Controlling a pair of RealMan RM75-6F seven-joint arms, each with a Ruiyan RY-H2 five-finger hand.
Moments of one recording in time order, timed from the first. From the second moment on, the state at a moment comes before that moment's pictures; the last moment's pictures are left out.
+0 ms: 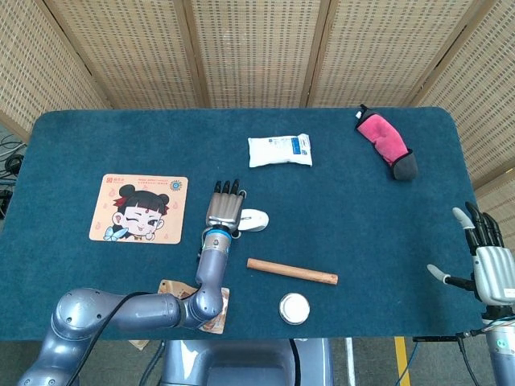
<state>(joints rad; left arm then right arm) -1.26 -1.96 -0.42 -1.19 0.18 1.11 1.08 0.15 -1.20 0.11 -1.41 -1.50 1.54 0.33</state>
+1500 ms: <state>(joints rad) -1.32 -2.12 -0.50 -0.94 0.21 1.02 1.13 0.14 -1.20 0.13 -1.39 -1.52 1.54 0.39</state>
